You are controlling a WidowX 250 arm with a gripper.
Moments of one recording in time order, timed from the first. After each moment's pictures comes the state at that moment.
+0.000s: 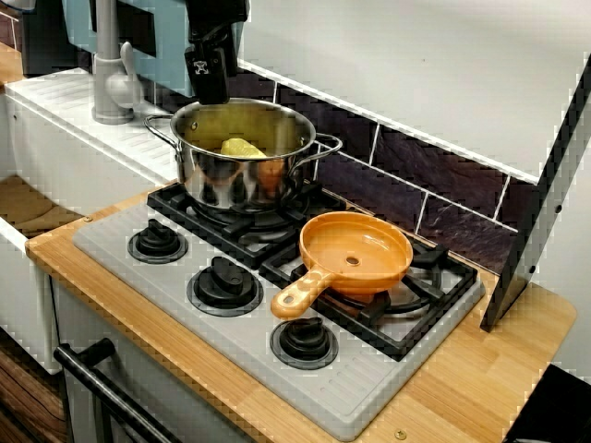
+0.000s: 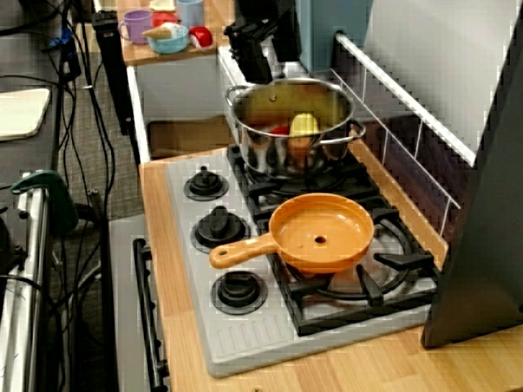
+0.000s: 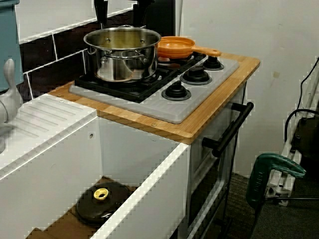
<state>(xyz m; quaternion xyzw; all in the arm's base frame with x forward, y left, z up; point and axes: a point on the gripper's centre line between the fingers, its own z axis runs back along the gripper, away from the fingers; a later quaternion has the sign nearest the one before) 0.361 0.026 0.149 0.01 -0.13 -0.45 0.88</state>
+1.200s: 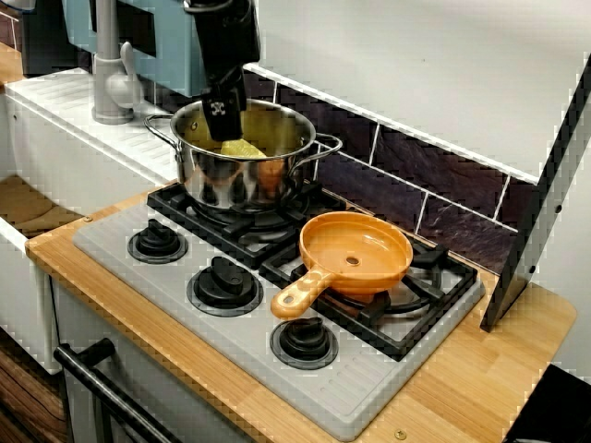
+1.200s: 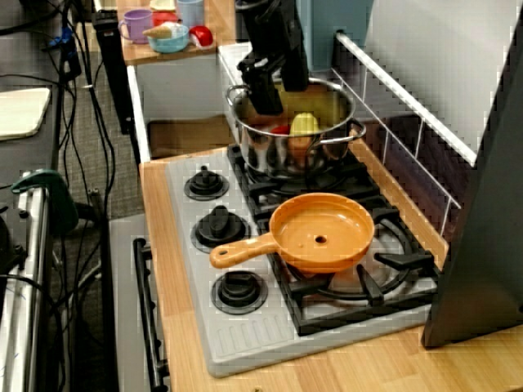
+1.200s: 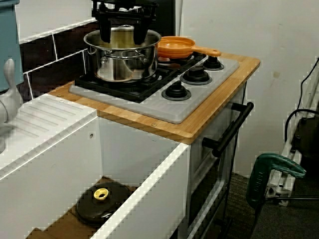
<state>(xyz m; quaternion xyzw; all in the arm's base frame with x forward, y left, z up) 0.366 0.015 0.114 0.01 -0.13 -0.43 0.89</state>
